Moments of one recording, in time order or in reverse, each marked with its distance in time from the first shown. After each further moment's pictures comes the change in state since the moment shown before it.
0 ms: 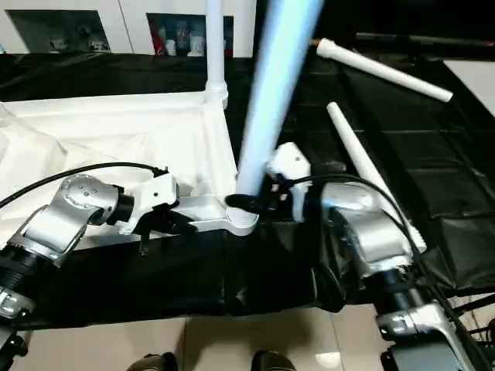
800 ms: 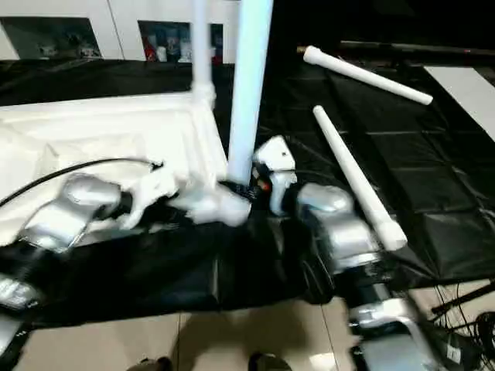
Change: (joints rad) left arm -0.069 -0.124 0.030 0.126 0.048 0.077 0.194; right arm -0.013 0.190 -0.076 0.121 -0.059 -0.043 -0.416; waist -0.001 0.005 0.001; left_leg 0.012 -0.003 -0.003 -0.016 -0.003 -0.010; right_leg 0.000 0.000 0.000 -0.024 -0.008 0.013
